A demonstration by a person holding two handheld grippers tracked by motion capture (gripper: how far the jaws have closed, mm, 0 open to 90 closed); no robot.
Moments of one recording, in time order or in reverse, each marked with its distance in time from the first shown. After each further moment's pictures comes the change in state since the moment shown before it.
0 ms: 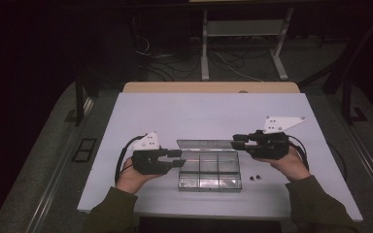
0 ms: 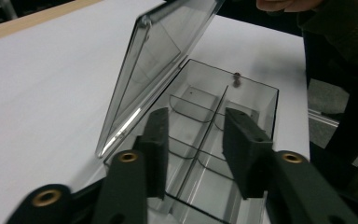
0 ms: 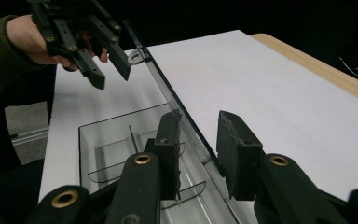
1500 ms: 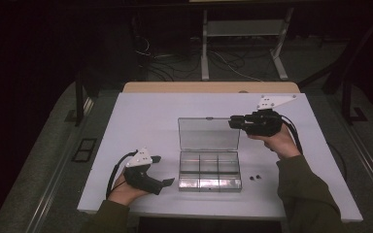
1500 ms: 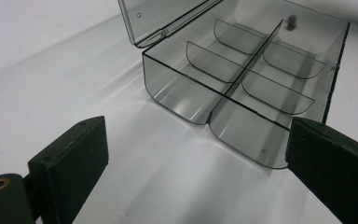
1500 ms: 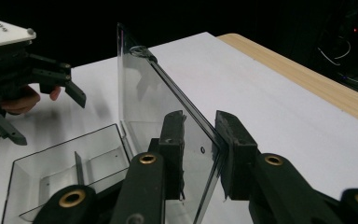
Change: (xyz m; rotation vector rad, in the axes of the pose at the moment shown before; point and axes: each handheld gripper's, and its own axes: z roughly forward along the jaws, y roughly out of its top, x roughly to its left) left arm 0.000 -0.059 -0.003 0.088 0.162 -0.081; right arm -0.057 0.016 0.023 0.004 -0.050 0.079
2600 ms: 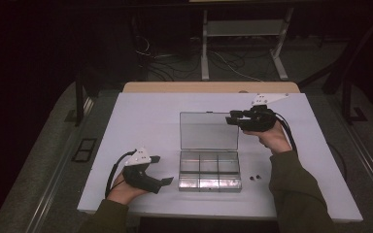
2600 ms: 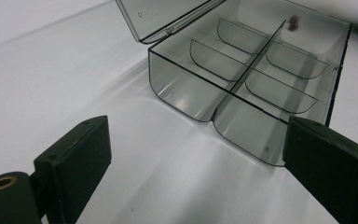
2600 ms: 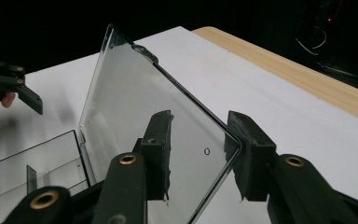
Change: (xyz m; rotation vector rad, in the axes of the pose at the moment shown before) left arm 0.004 -0.001 -0.002 -0.001 -0.001 -0.011; right arm -0.021 -0.008 0.022 0.003 -0.078 0.047
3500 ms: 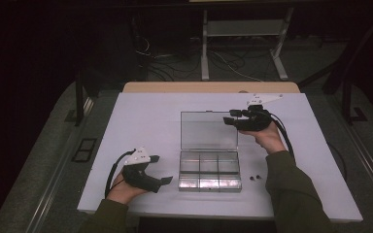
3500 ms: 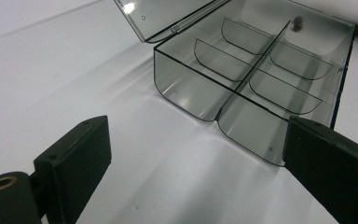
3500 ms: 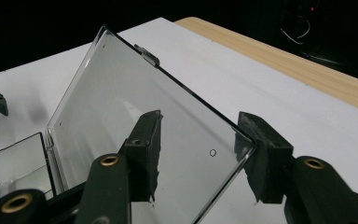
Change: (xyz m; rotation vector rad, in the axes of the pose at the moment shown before) left arm 0.002 -0.001 0.000 0.002 0.006 -0.009; right arm -0.008 -0.008 0.018 0.020 -0.057 0.042
